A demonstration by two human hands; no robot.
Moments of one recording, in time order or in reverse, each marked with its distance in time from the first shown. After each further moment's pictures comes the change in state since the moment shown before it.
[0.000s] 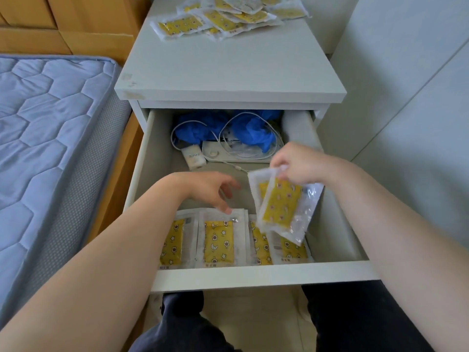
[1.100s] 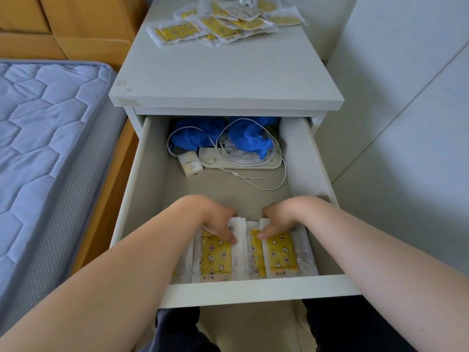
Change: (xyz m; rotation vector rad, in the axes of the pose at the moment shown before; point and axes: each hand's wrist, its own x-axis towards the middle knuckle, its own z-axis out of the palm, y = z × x) left_hand 0.025 0.011 0.036 0.381 -0.177 -0.175; right_hand 0.019 0.003 0.074 -0.307 -0.596 0.157
